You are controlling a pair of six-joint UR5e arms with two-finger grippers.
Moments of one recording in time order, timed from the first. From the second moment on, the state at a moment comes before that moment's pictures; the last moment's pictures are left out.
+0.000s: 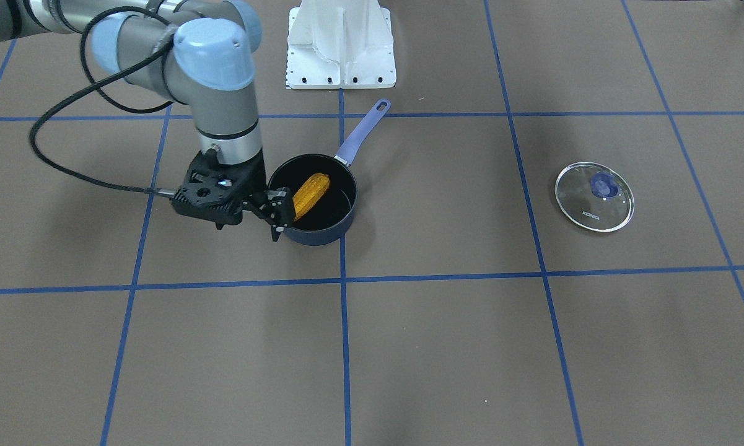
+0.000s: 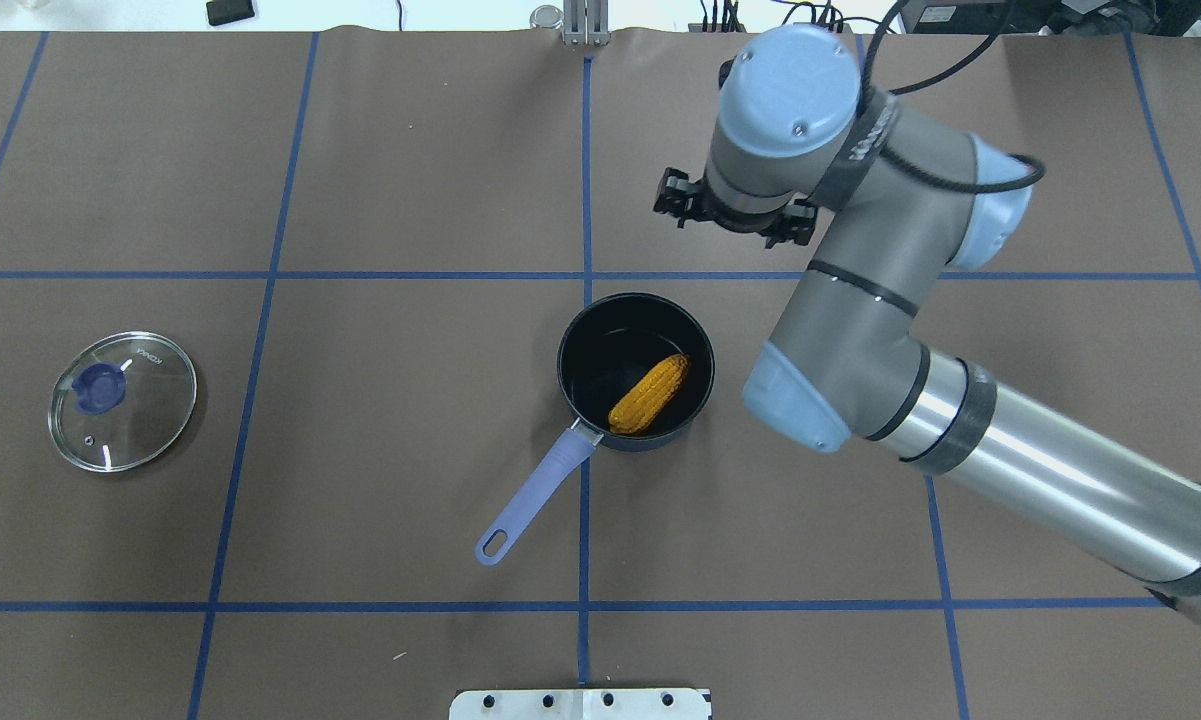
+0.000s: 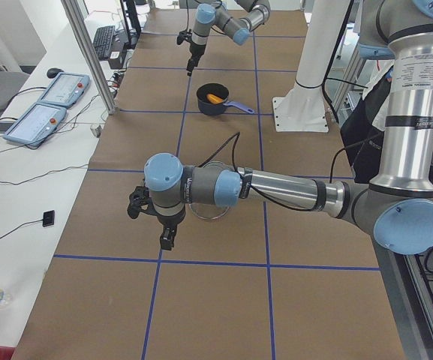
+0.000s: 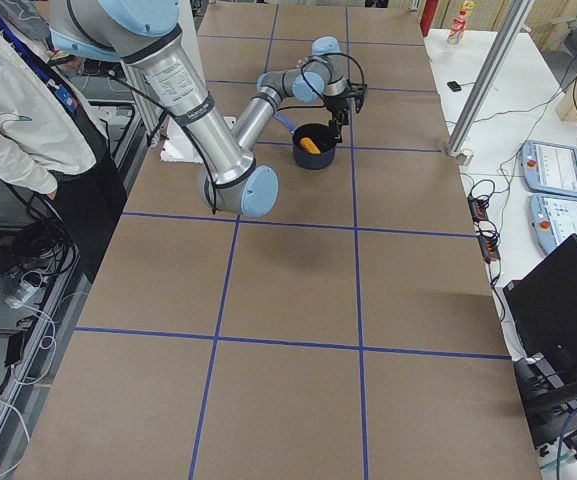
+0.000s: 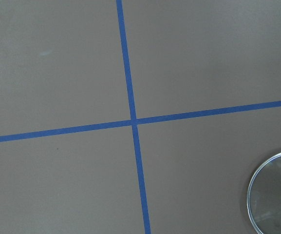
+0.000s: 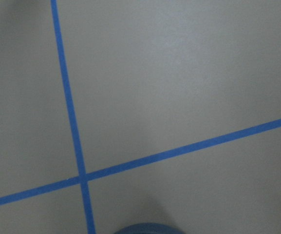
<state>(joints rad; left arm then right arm) -1.59 -1.60 -1.69 -1.51 -2.39 0.07 0.76 -0.88 1.69 -1.68 1.82 1.24</state>
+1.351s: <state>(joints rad) -1.58 -1.54 -1.64 -1.51 -2.38 0.07 1.64 -1.52 1.67 -1.68 2.31 -0.15</state>
